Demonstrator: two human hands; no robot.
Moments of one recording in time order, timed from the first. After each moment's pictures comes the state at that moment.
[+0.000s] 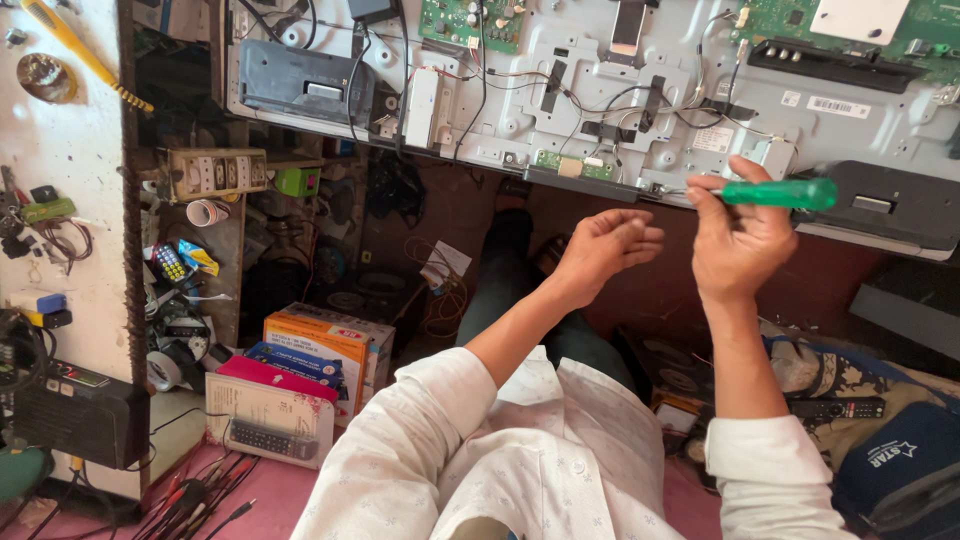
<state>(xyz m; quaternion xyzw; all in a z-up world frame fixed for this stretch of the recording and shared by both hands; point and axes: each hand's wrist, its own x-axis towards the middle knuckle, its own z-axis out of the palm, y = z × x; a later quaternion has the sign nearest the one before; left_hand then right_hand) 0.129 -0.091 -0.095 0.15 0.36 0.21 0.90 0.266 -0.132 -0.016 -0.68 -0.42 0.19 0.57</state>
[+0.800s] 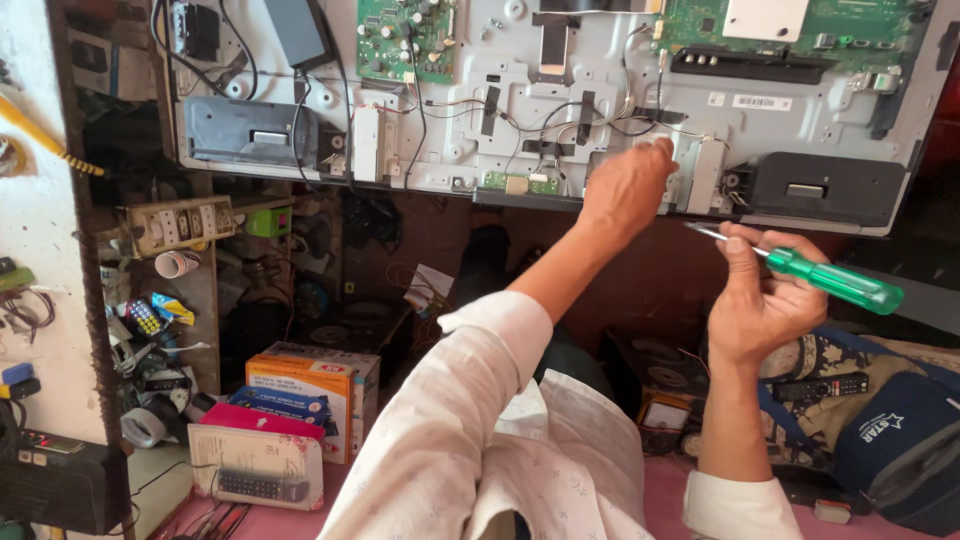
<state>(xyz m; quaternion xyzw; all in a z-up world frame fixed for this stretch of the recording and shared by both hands) 0.241 -0.033 -0.047 0.83 0.38 0.14 0.38 0.290 -0.205 0.015 -0.68 -0.31 0.12 0.65</state>
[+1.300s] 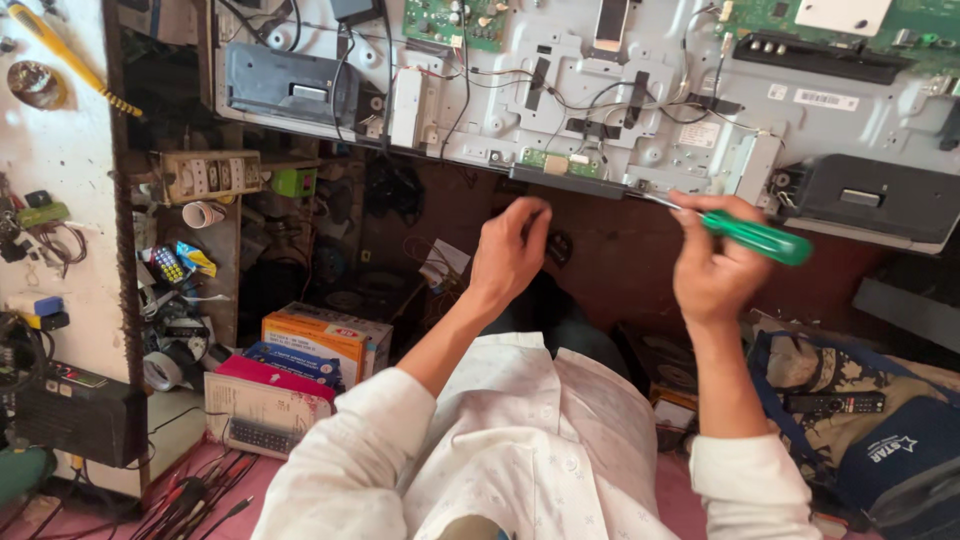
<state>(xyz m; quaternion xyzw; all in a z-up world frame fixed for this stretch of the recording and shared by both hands) 0.047 -0.055 -0.022 0.67 0.50 0.28 0.48 0.256 -0.149 0.012 -0.69 -0.43 0.20 0.55</state>
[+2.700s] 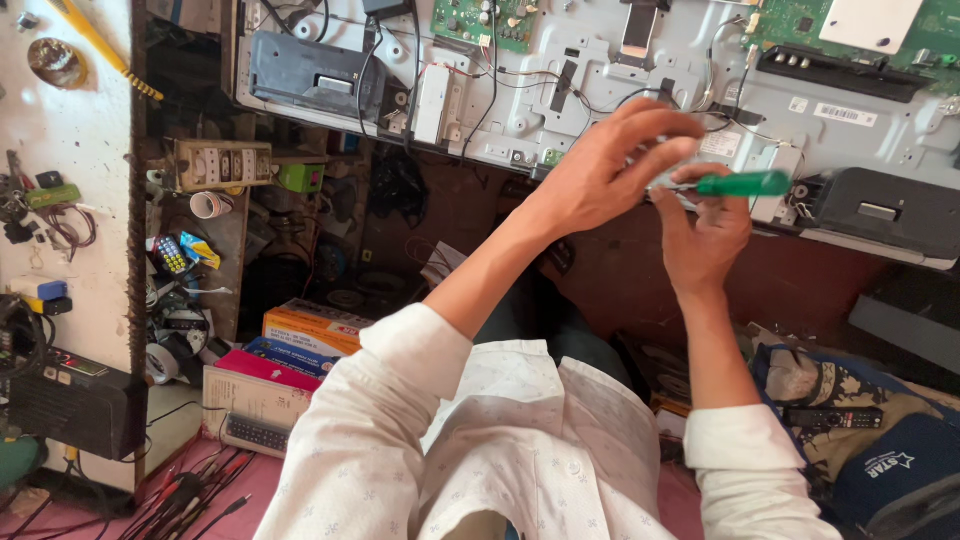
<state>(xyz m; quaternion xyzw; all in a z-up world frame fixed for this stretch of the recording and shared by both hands) 0.109 0.024 0.025 0.72 0.21 0.30 0.58 0.241 -0.111 -0.020 -0.63 -0.39 0.25 0.62</state>
